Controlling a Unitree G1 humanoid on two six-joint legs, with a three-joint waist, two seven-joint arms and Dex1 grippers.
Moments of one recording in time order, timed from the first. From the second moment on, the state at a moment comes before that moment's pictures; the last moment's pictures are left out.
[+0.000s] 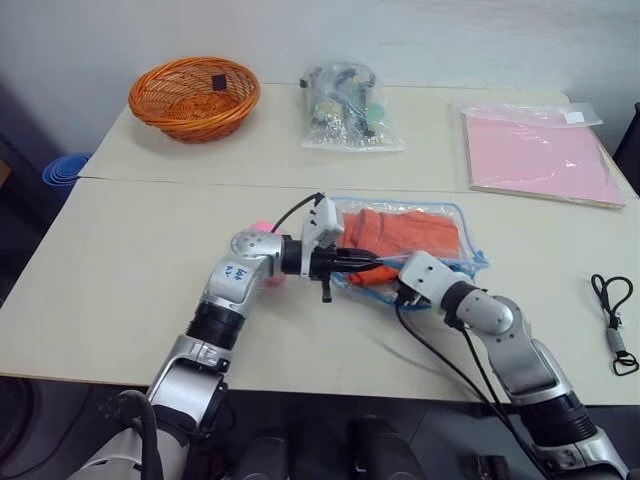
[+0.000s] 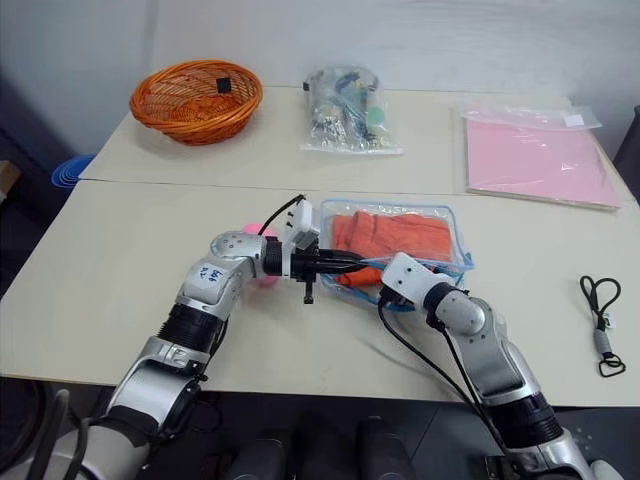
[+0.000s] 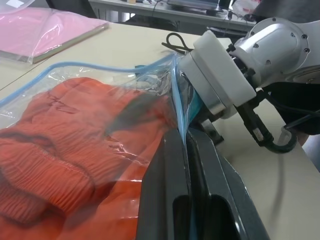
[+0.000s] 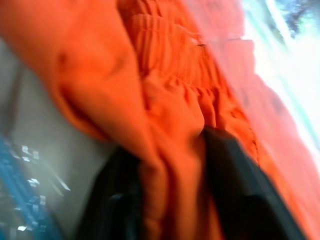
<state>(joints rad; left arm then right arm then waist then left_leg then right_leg) -0.77 0.20 -0.18 0.33 -0.24 0.34 -1.10 -0.26 -0.54 0.18 -0.16 -0.21 0.26 0.52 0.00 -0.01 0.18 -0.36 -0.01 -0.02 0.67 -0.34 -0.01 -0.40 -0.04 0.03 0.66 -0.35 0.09</state>
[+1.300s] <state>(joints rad) -0.75 0.29 -0.06 0.32 -0.29 0.57 -0.91 0.14 -0.98 -0.57 0.10 0.38 -0.09 0.74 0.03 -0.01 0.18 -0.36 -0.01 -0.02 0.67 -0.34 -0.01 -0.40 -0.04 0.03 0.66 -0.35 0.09</state>
